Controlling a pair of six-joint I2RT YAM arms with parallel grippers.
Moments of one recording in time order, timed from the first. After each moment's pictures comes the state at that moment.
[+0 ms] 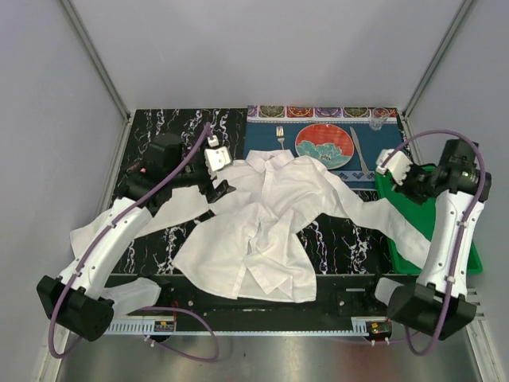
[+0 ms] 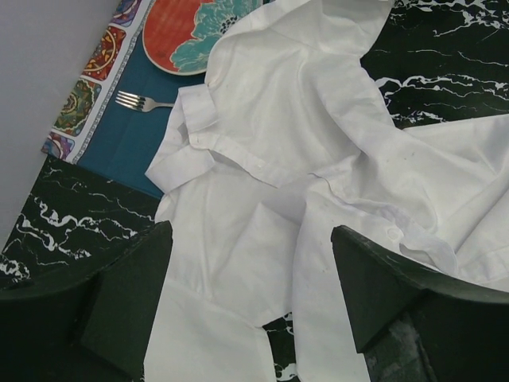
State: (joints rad) left arm -0.40 1.14 1.17 -0.55 0.64 0.61; right arm -0.49 1.17 1.33 -1.28 -0.44 -1.46
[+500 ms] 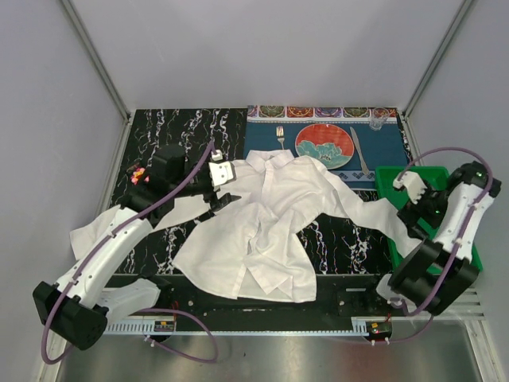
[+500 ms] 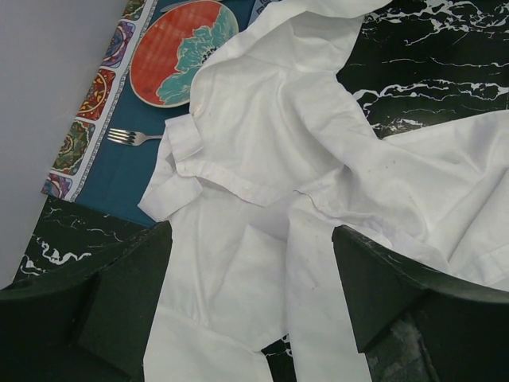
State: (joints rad) left arm -0.47 1.05 1.04 -0.42 0.66 0.64; right arm -0.60 1.25 1.19 -1.35 -0.36 -1.47
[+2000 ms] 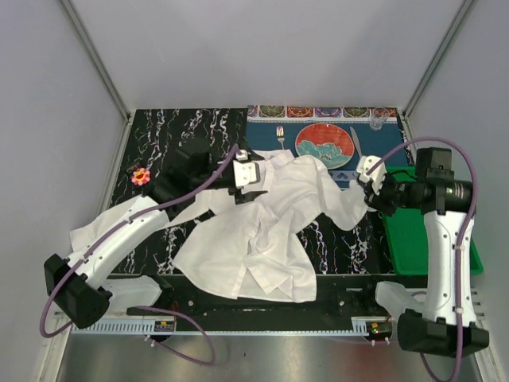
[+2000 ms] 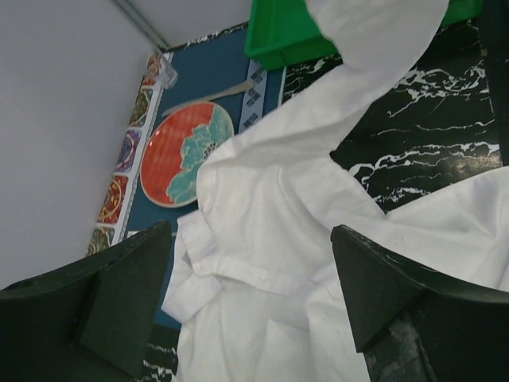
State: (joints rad) left arm -0.61 1.18 1.13 -0.27 0.66 0.65; right arm -0.19 1.00 1.30 -1.32 -0.66 -1.23
